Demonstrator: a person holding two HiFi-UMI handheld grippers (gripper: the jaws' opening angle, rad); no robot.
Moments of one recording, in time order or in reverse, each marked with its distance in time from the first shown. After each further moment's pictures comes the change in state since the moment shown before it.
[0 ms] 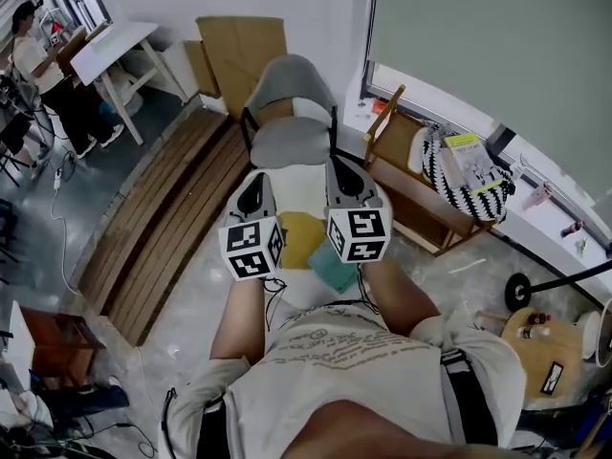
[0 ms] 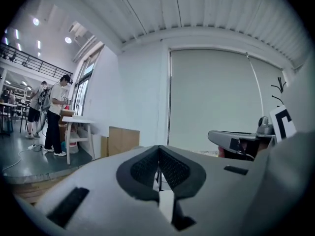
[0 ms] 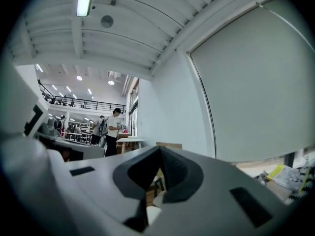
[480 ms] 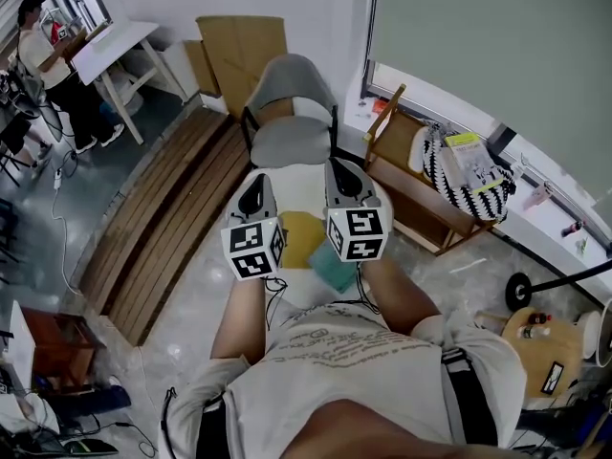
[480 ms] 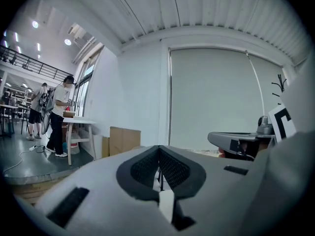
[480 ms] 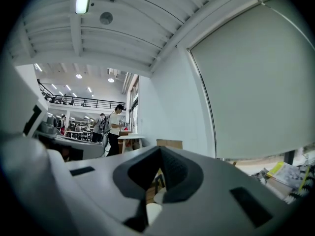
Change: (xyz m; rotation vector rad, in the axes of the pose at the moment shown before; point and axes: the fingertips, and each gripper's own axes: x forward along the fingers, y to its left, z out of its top) left arm 0.002 0.005 -0.007 0.016 -0.004 0.014; right arm 0.004 0.001 -0.013 -0.003 0.031 0.001
